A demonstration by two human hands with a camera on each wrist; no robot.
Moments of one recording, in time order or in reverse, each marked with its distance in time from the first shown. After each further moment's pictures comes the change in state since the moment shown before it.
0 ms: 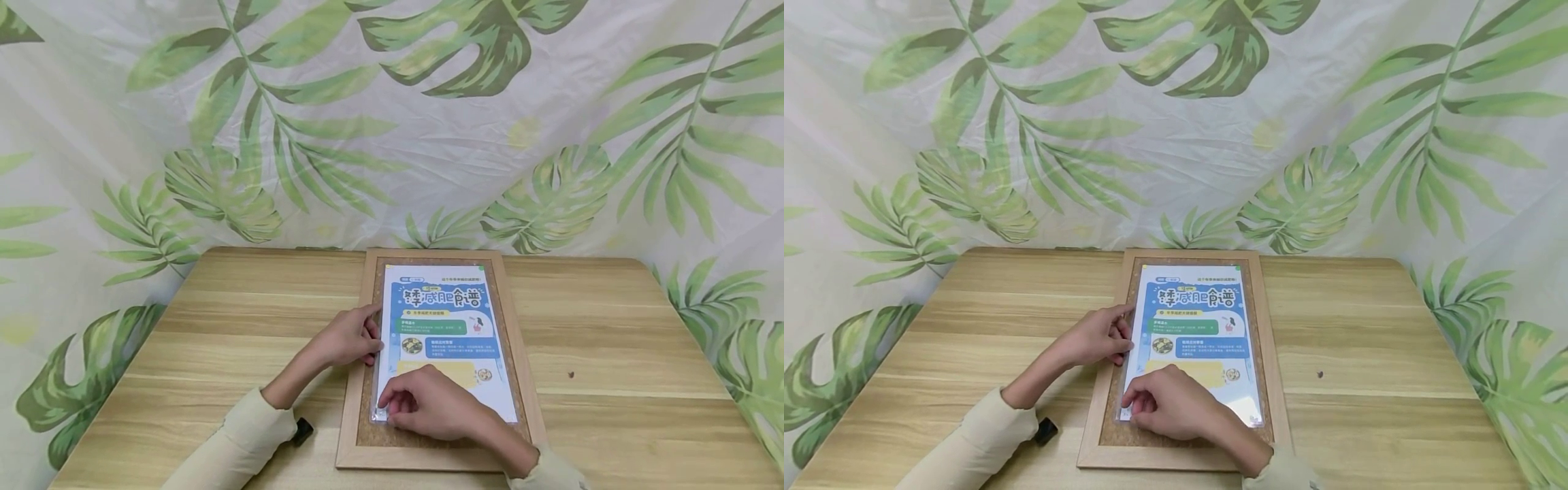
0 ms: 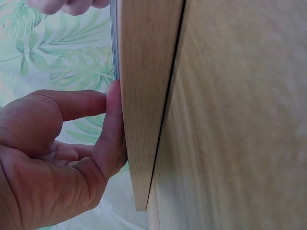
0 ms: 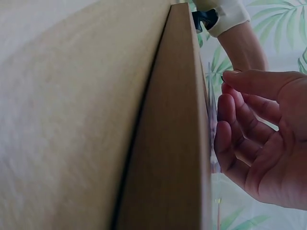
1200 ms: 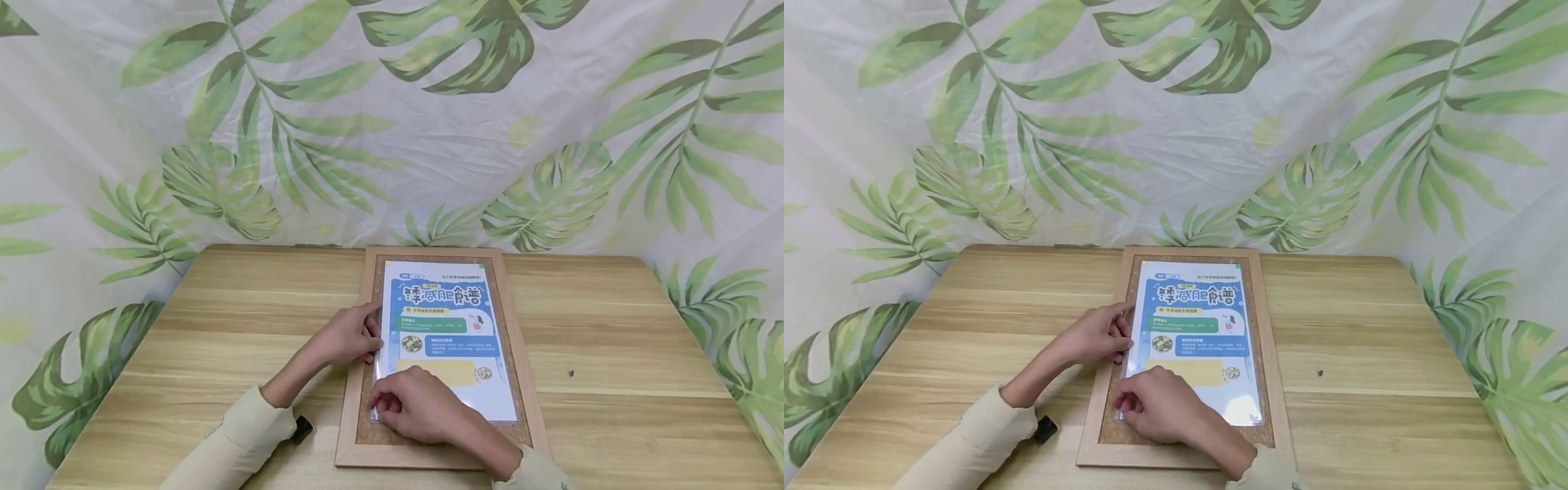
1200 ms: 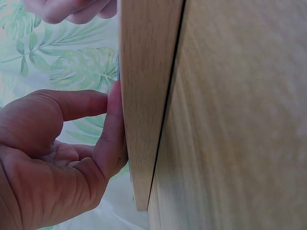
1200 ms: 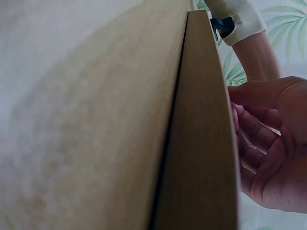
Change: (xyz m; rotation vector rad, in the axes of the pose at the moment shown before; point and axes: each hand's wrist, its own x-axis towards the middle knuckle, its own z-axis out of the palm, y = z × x) left_hand 0.000 0.002 0.001 -0.002 -0.001 0.001; right_hand 0.013 -0.003 0.015 -0.175 0.037 0.025
